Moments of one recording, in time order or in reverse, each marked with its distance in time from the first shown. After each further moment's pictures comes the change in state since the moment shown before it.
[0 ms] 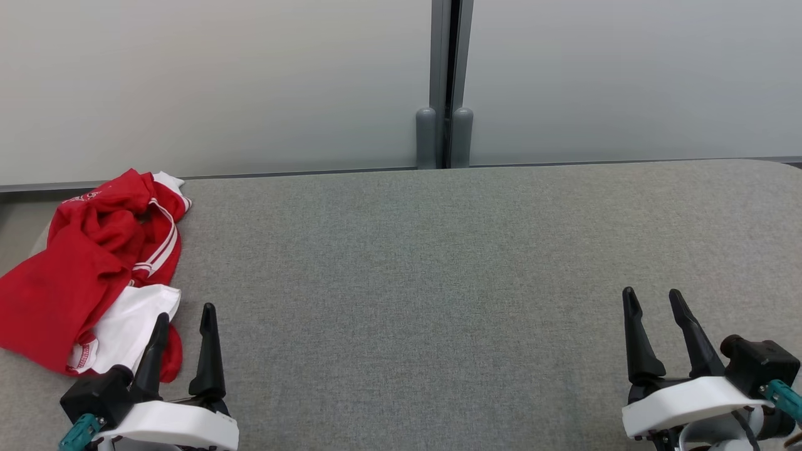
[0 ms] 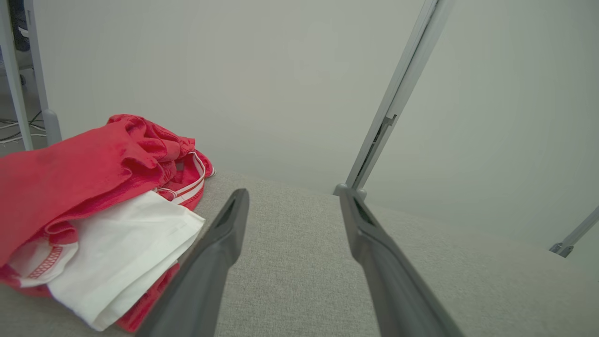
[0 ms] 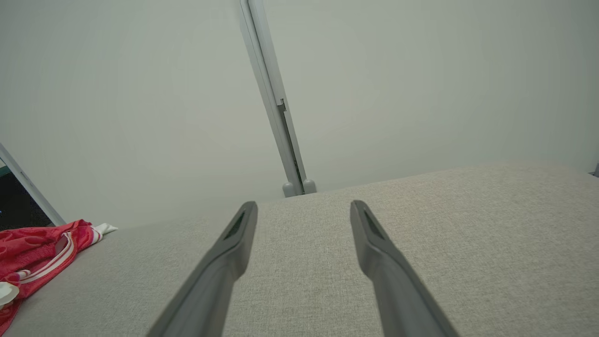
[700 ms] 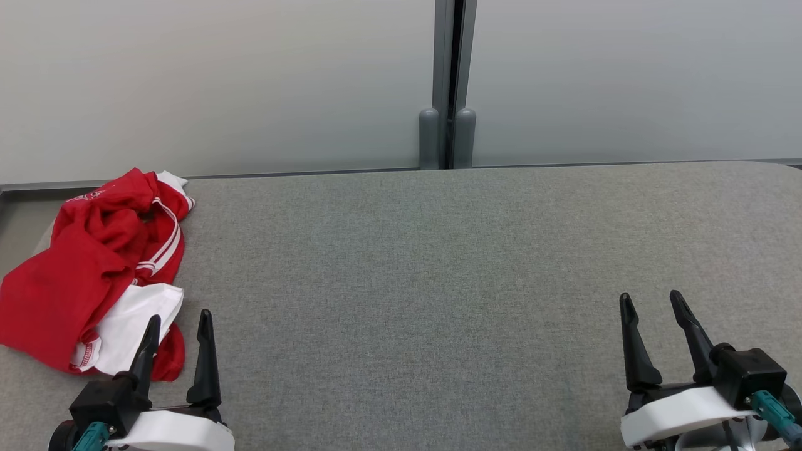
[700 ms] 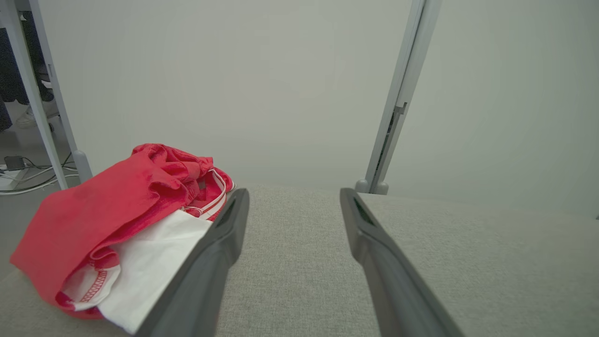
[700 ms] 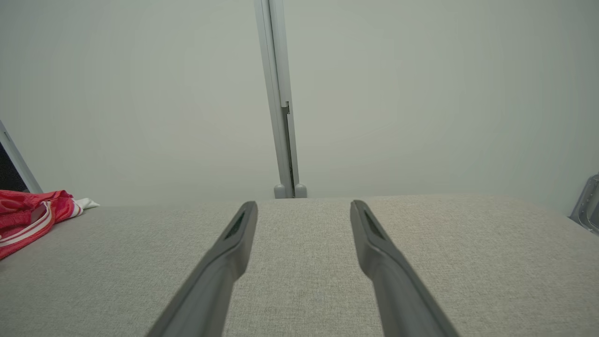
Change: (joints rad) left arm 0.013 0.002 0.029 0.005 0.169 -0.008 -0.045; right arm 0.016 -0.002 -0.003 -0.002 -0.157 0.000 -0.044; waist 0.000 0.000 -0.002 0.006
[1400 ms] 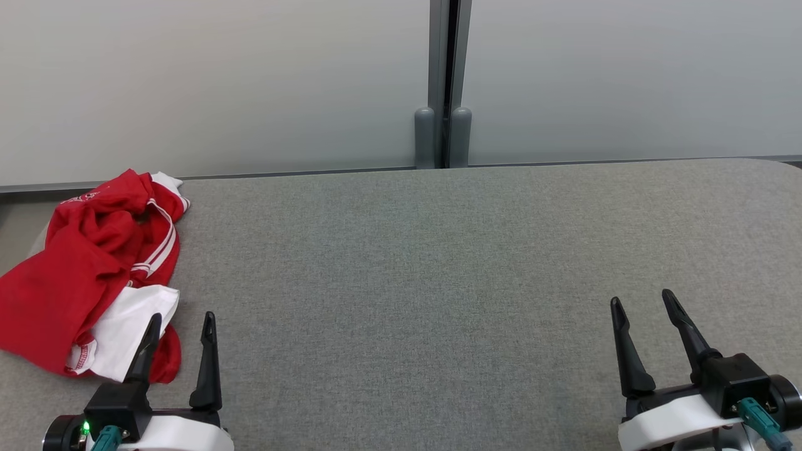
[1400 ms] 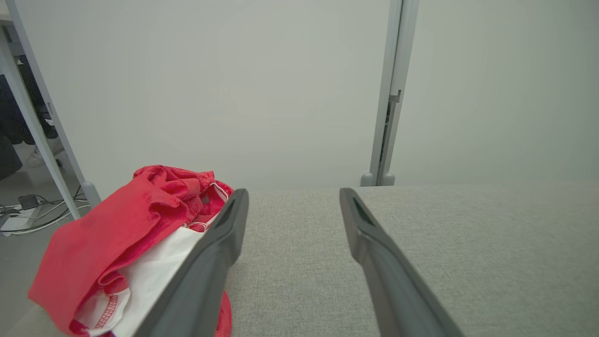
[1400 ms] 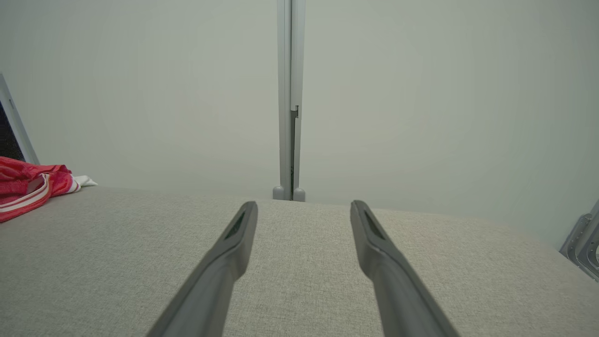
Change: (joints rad) left arm 0.004 0.002 0.009 0.005 0.140 0.000 -0.039; right arm 0.006 -0.002 0.000 0.003 -0.122 0.000 -0.039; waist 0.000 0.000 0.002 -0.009
